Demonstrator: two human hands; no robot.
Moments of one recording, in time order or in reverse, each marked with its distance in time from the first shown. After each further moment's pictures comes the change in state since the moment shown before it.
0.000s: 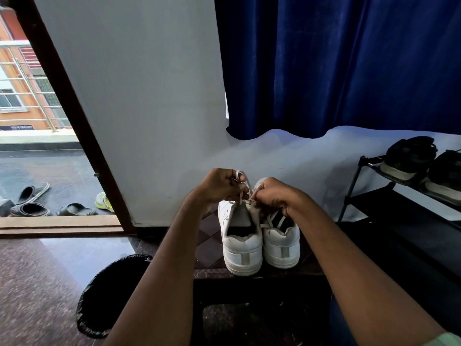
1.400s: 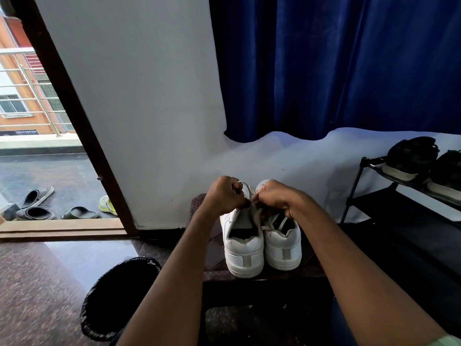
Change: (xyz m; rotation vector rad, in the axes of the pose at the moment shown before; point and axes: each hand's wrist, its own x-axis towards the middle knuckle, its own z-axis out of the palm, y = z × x) left_hand 0.012 -0.019 0.018 0.492 0.263 0.005; right_hand -0.002 0.002 -0.003 0.054 -0.054 0.002
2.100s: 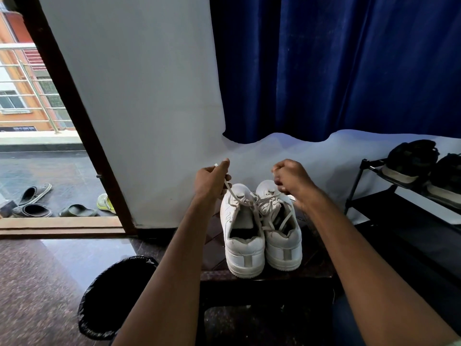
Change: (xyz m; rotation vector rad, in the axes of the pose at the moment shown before) left_hand -0.003 0.017 -0.026 -0.653 0.327 -0.343; right_hand -0.009 -0.006 -0.031 0.331 0.329 -0.152
